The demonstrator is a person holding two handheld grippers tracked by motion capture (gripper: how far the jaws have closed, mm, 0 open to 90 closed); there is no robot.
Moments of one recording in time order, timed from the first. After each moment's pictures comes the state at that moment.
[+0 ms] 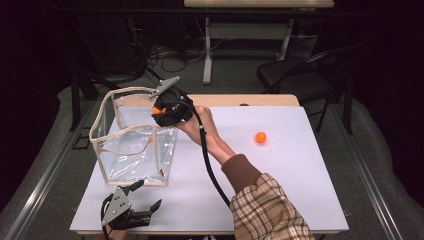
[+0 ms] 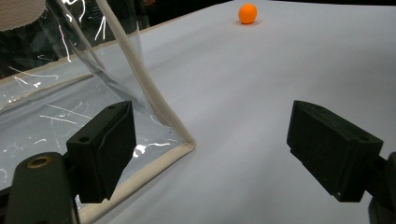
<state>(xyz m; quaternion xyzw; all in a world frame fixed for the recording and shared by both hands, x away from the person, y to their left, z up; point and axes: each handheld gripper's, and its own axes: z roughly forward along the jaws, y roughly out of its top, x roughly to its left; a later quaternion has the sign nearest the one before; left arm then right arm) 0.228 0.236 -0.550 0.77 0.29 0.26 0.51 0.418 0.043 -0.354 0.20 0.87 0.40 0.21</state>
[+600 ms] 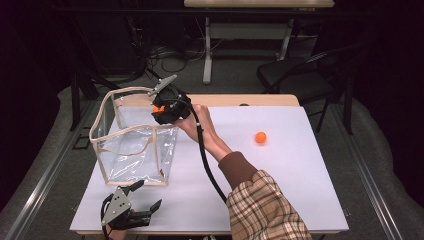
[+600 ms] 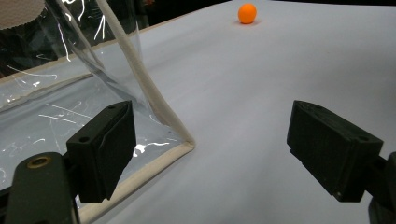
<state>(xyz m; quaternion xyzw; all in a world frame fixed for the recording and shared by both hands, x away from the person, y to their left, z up) 0.228 0.237 -0.550 0.77 0.29 0.26 0.51 0.433 0.050 -0.361 0.21 0.87 0.39 0.20</state>
